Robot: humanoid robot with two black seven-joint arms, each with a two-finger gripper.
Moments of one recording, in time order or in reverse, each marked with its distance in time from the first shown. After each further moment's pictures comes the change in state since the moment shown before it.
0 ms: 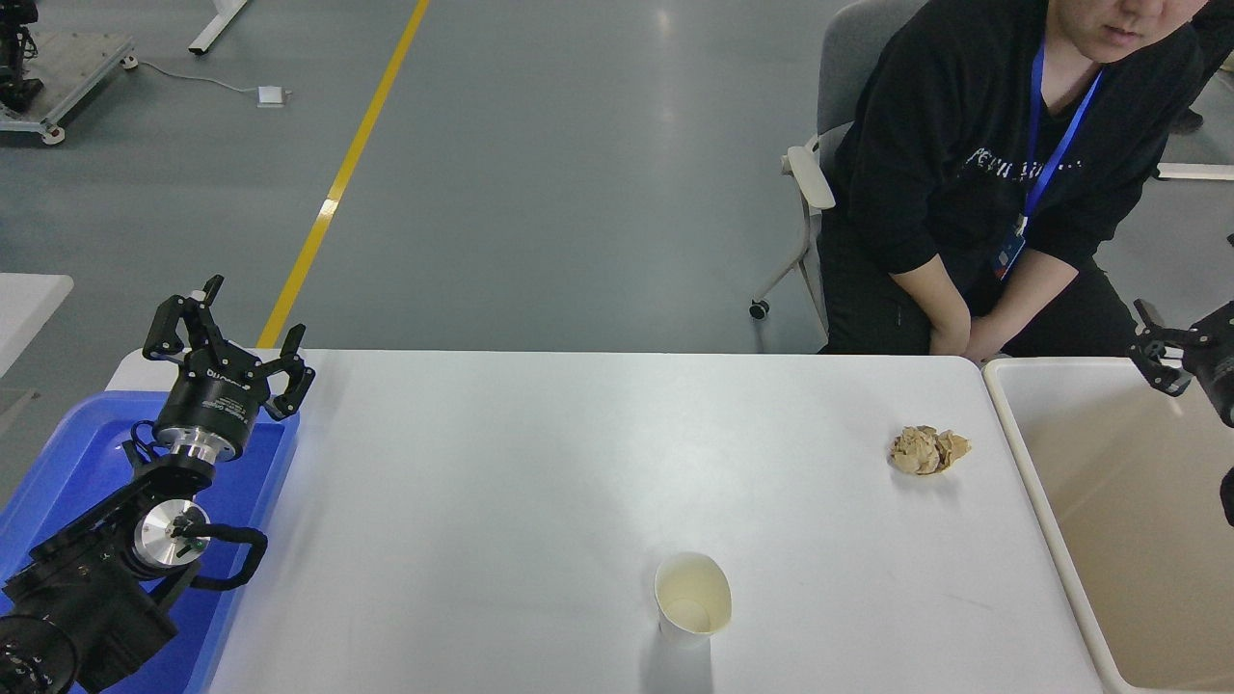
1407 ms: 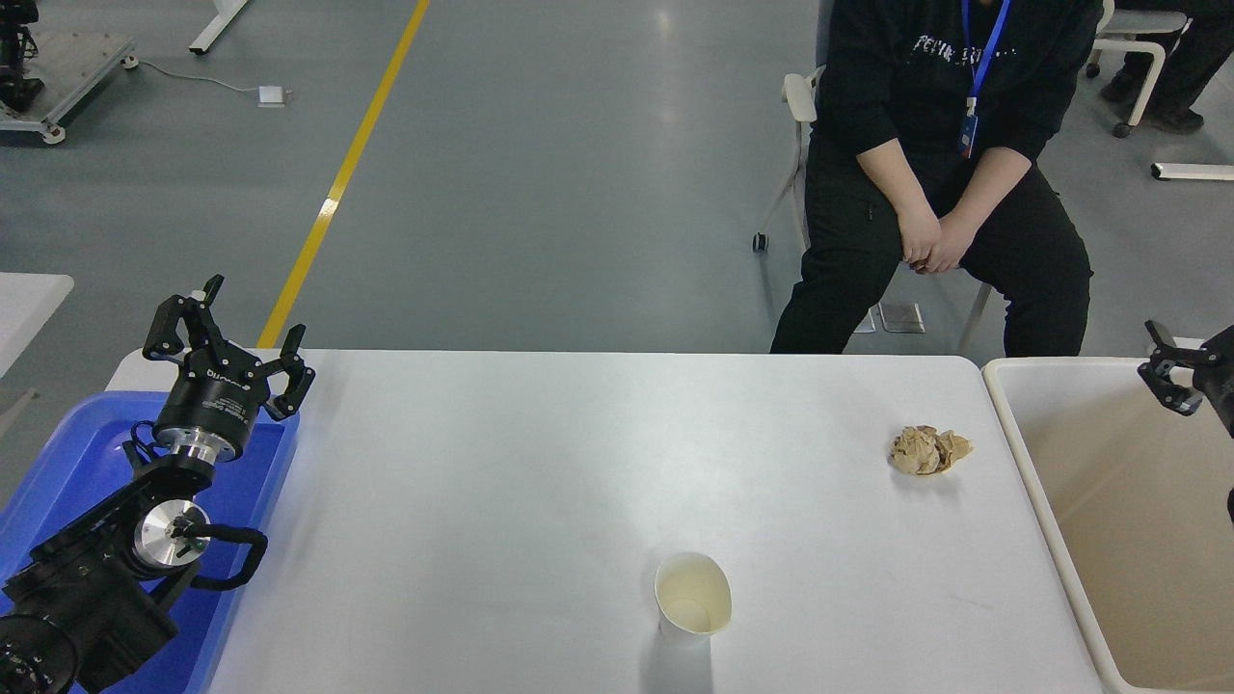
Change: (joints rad) left arm 0.000 0.000 0.000 0.000 0.000 0.000 0.000; right arm 0.019 -0.019 -0.080 -0.079 -0.018 0.006 -0.001
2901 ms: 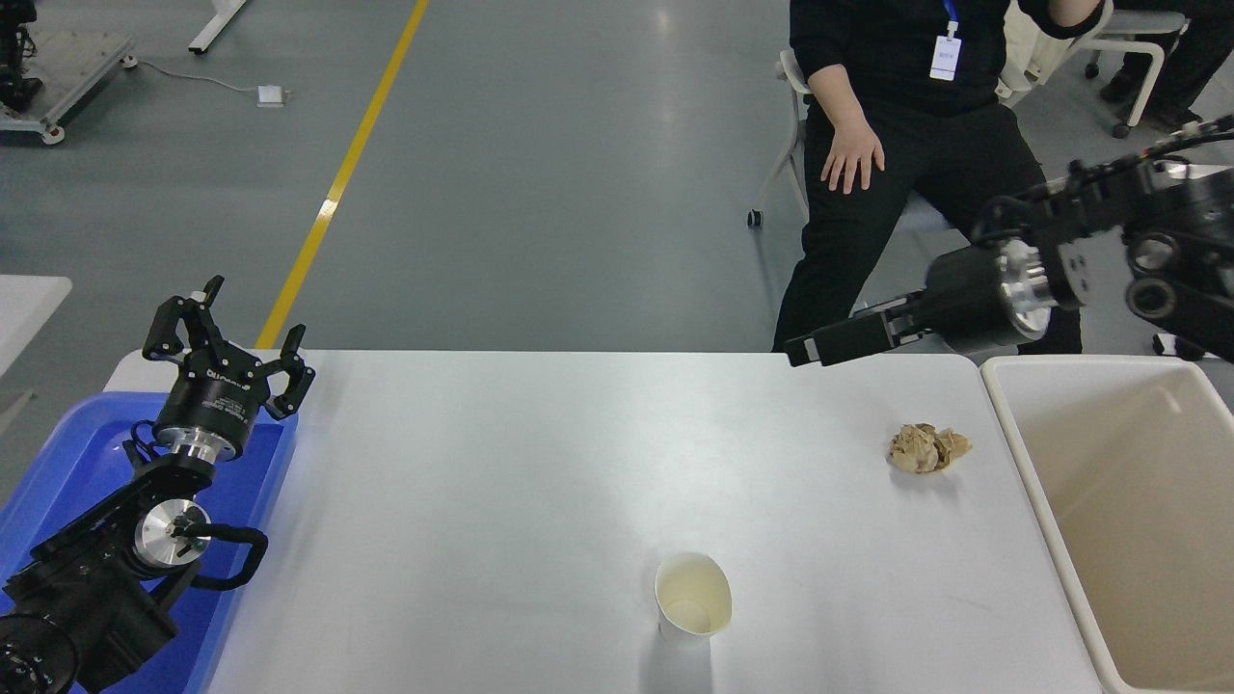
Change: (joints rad) left arm 0.000 0.000 0.000 0.000 0.000 0.000 0.000; right arm 0.772 -0.026 -0.813 0.895 -1.408 0.390 0.011
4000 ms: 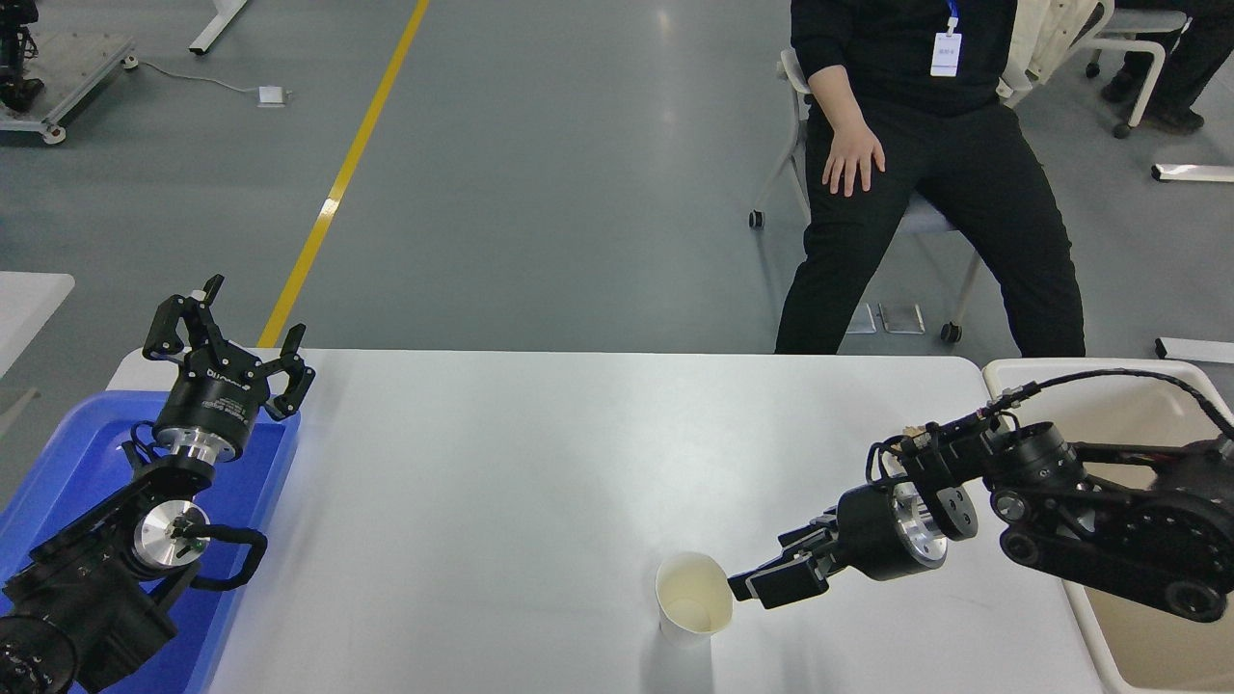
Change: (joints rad) left arm 0.000 0.000 0.000 0.000 0.000 0.000 0.000; right arm -0.374 0.017 -0.092 -0.022 0.066 -0.287 -0.063
